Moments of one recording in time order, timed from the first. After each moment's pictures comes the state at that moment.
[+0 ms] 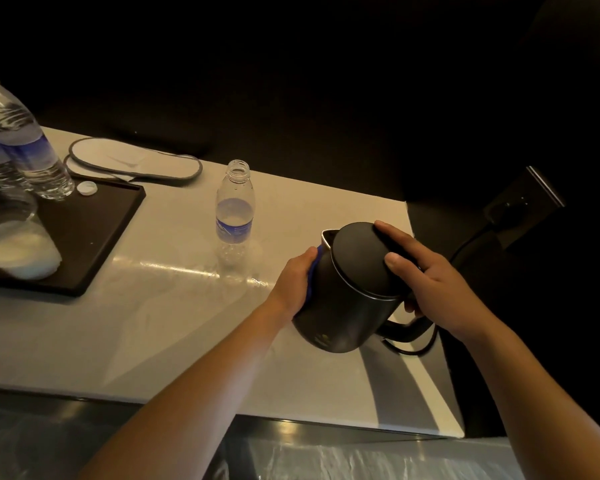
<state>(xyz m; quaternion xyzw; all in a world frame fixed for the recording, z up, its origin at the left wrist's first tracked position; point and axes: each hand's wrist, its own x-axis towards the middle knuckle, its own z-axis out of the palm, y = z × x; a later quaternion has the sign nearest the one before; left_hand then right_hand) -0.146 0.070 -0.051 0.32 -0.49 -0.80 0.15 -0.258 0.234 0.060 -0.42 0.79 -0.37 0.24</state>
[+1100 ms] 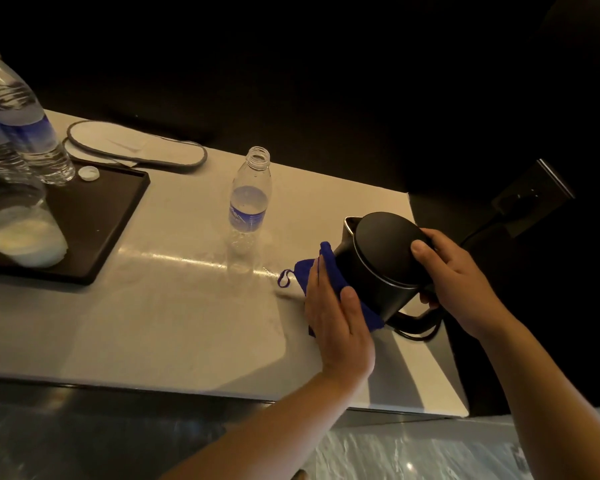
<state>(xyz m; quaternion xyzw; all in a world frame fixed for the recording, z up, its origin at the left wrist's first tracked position) -0.128 0.180 -0.066 0.33 -0.58 -0.58 0.47 -0.243 0.235 0.057 -0.34 0.83 -0.39 0.20</state>
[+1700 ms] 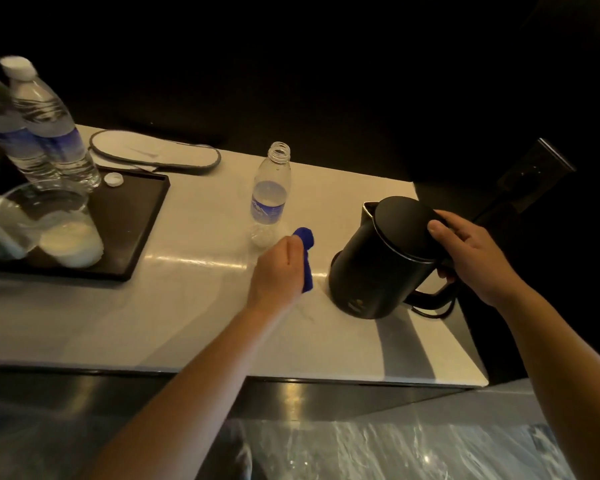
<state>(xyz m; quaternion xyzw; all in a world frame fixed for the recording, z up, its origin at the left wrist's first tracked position) -0.049 0.045 -0.052 0.36 -0.68 -0.59 0.24 -0.225 0.236 0.064 -0.33 0.84 -0.39 0.17</state>
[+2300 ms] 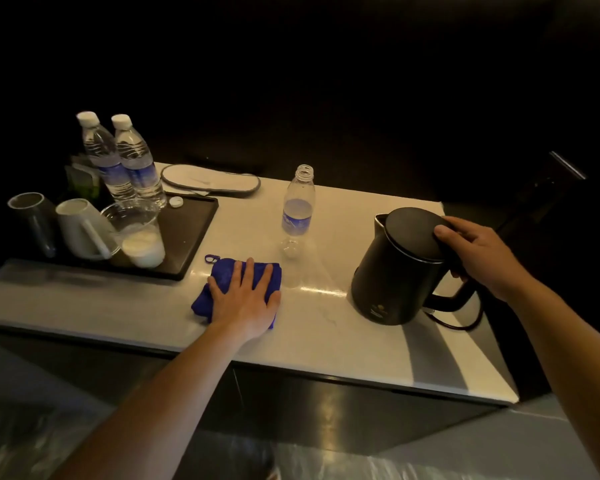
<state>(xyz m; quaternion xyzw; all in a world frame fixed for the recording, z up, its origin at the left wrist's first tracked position) 0.039 0.006 -0.108 0.41 -0.90 -0.08 -0.05 -0.239 0.239 0.058 -0.36 0.84 -0.39 0.14</state>
